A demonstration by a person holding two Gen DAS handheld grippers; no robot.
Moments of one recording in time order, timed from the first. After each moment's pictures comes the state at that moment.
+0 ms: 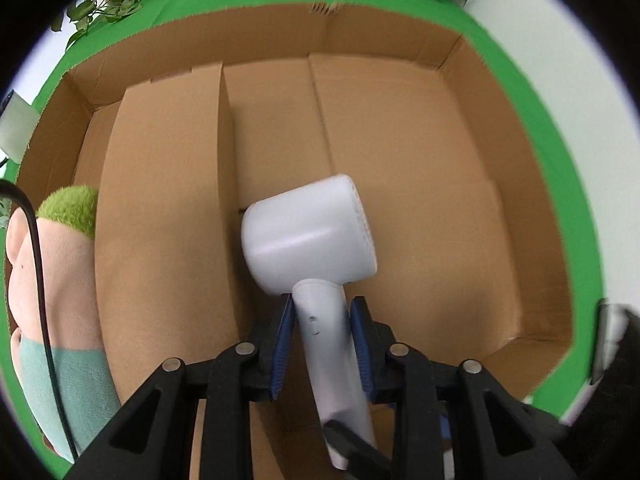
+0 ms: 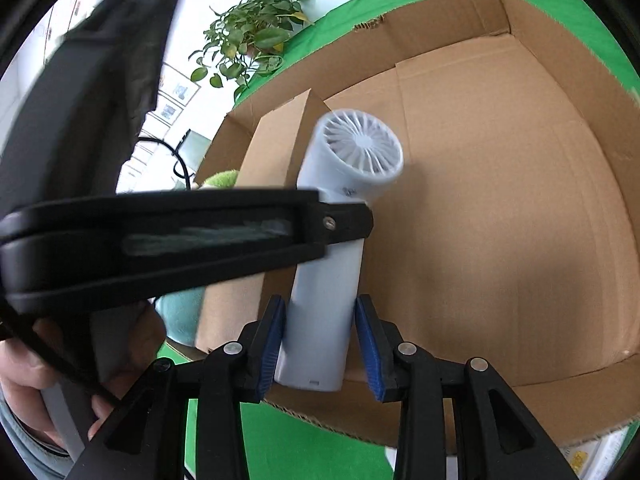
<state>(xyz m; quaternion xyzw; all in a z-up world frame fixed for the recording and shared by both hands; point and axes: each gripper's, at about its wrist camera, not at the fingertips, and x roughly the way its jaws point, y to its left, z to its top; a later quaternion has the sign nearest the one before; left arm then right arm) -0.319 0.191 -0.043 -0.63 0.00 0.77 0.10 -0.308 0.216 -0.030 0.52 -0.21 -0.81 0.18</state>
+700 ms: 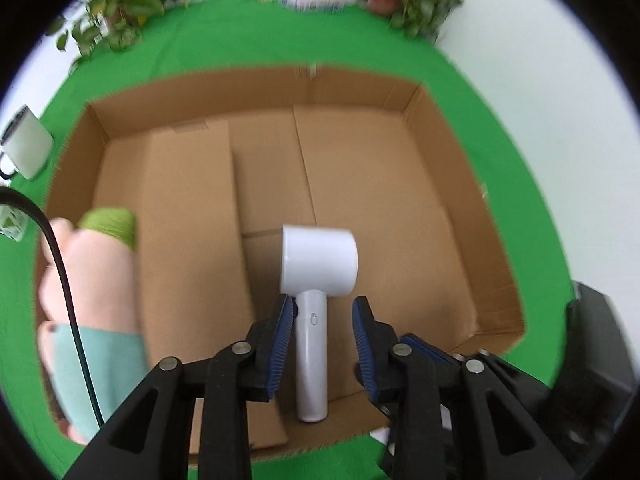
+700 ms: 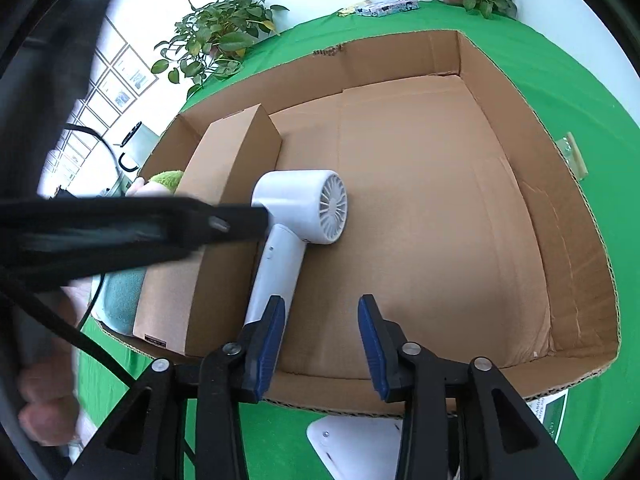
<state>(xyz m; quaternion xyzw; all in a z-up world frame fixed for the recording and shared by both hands) -0.279 0.159 0.027 -0.55 -0.04 0.82 0.15 -0.296 0.239 -0.025 0.51 -0.14 -0.84 0.10</state>
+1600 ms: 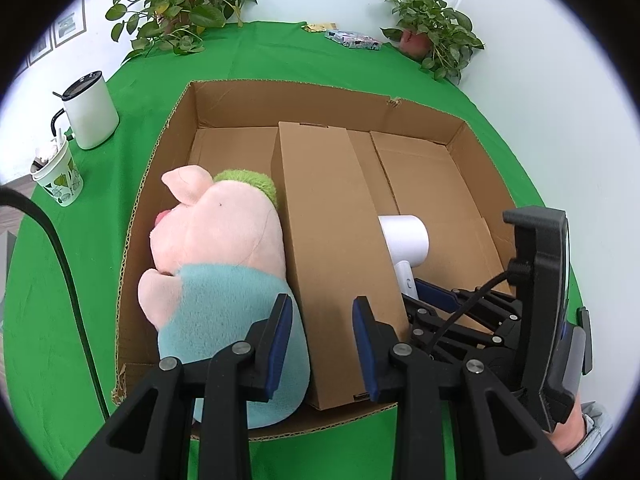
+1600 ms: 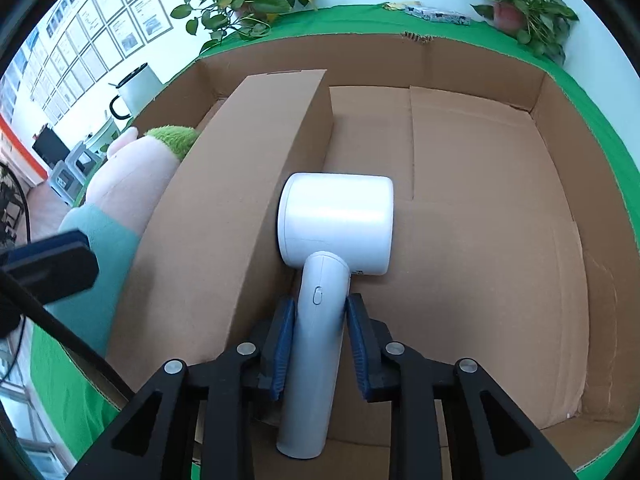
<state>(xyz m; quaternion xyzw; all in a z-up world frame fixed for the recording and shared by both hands) -0.255 0.058 0.014 -0.51 -0.06 0.85 0.12 -0.344 0.156 -0.050 0.53 -0.03 -0.84 0.10</state>
